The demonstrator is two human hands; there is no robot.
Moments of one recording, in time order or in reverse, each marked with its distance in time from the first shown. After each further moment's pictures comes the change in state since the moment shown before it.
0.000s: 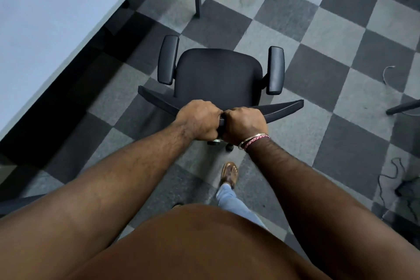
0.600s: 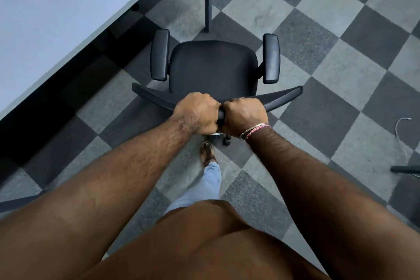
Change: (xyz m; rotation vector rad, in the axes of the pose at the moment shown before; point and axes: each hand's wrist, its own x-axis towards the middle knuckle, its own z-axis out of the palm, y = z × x) left_hand 0.244 -0.059 -0.078 -0.023 -0.036 -0.208; right_hand 0.227 0.179 -0.043 -0.098 0.054 -0.240
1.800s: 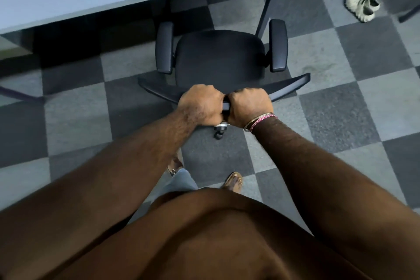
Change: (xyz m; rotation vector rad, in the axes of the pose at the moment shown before) left_hand 0.274 0.045 -0.114 -0.219 -0.047 -0.620; right_hand 0.225 0.290 -0.007 -0.077 0.130 -0.636
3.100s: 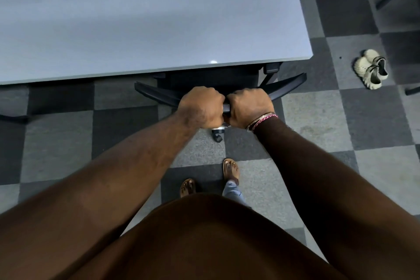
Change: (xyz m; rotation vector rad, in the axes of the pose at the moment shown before) left_hand 0.296 -0.160 -0.114 -0.184 -0.027 -0.164; right_hand 0.340 0.185 -0.014 -0.021 0.010 -0.264
